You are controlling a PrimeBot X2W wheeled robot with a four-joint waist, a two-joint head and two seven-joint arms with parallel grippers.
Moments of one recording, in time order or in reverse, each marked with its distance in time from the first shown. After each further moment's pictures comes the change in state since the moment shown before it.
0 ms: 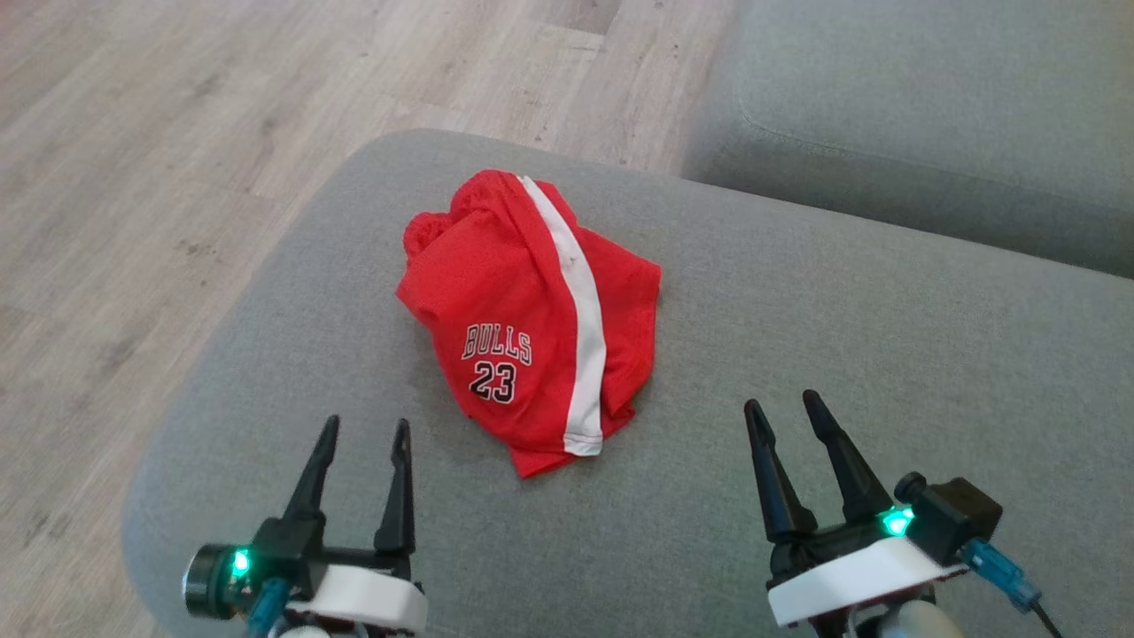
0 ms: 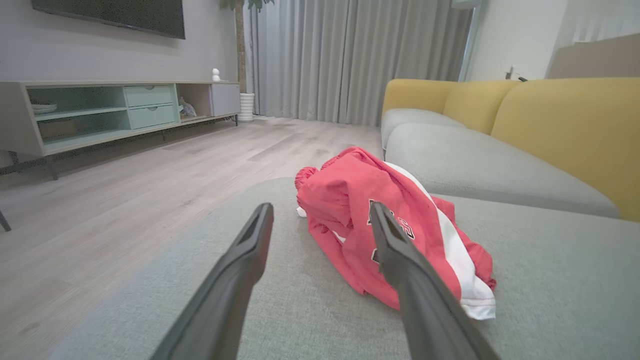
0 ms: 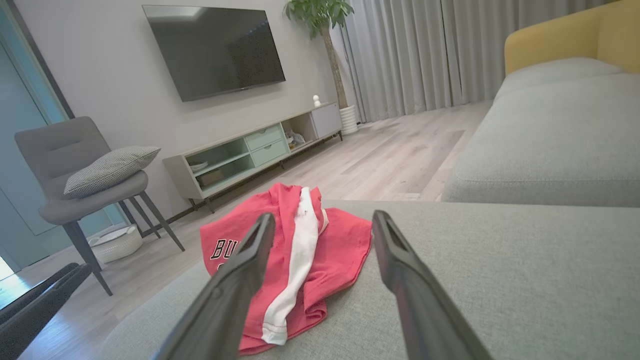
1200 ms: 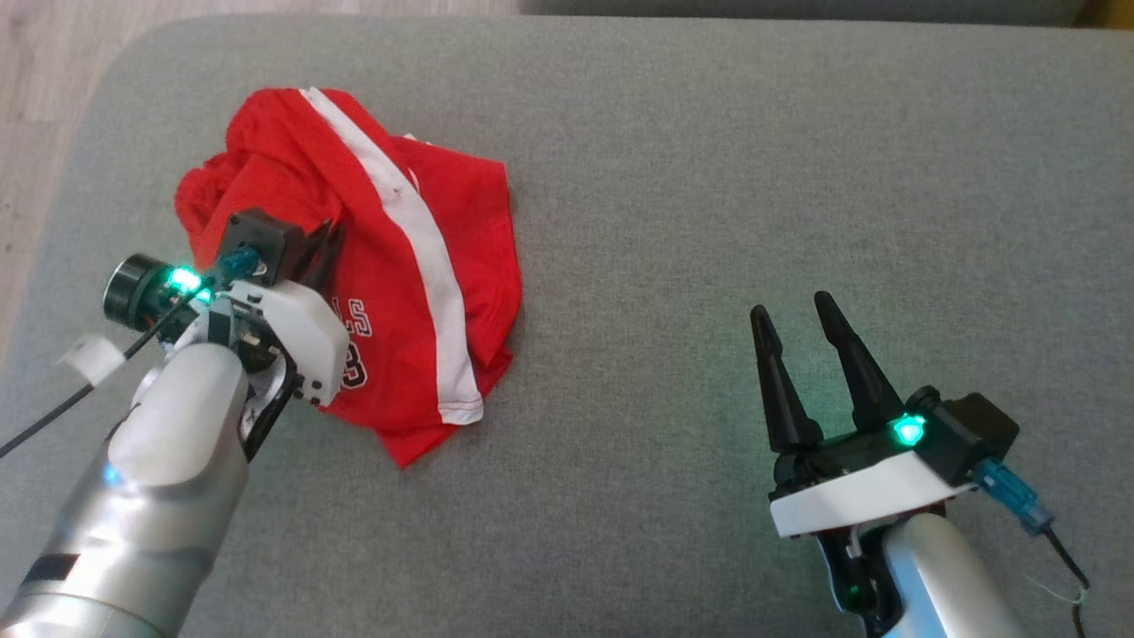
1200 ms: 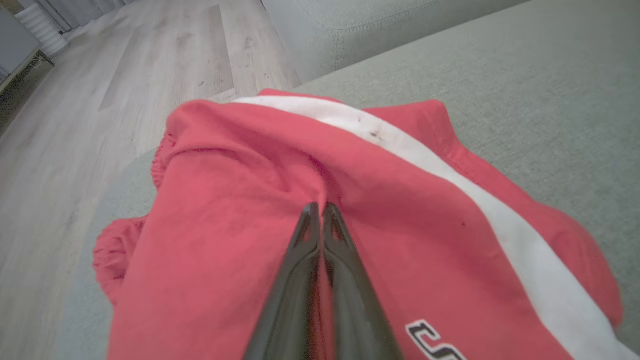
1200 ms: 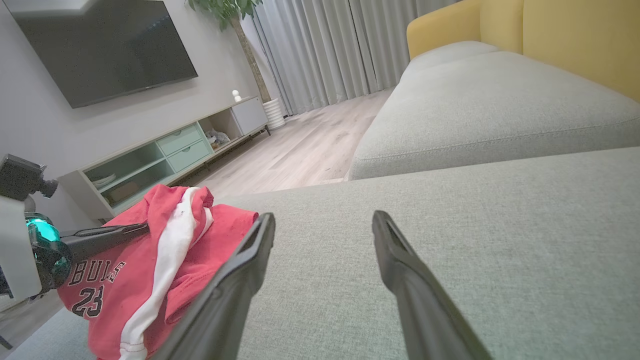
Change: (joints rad) left arm -0.686 0.261 -0.366 0.443 -0.180 -0.121 0.373; right arm -0.151 -0.003 -0.022 -0.010 -0.056 0.000 0.000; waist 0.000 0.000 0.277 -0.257
